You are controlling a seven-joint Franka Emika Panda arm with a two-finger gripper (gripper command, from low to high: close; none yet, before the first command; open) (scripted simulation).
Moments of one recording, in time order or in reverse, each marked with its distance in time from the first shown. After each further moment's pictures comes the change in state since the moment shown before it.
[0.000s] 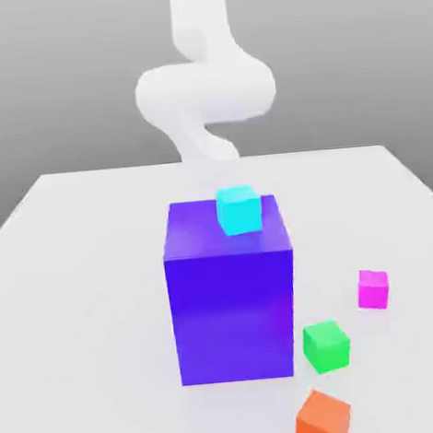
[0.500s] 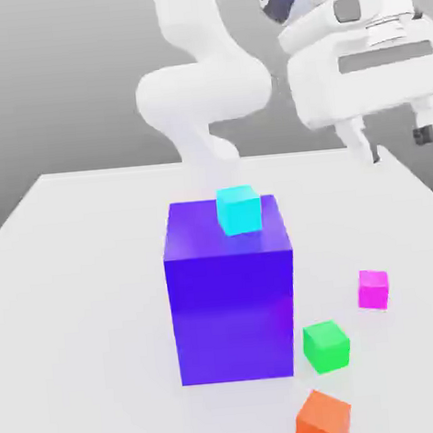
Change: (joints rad) arm 0.343 0.372 0.081 -0.283 0.132 0.271 -0.303
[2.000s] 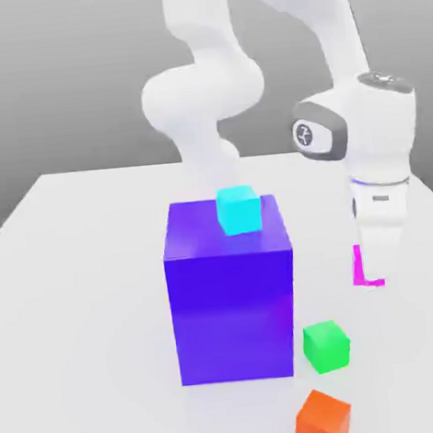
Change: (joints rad) arm 0.230 0.288 -0.099 -0.217 -0.168 0.156 -0.437
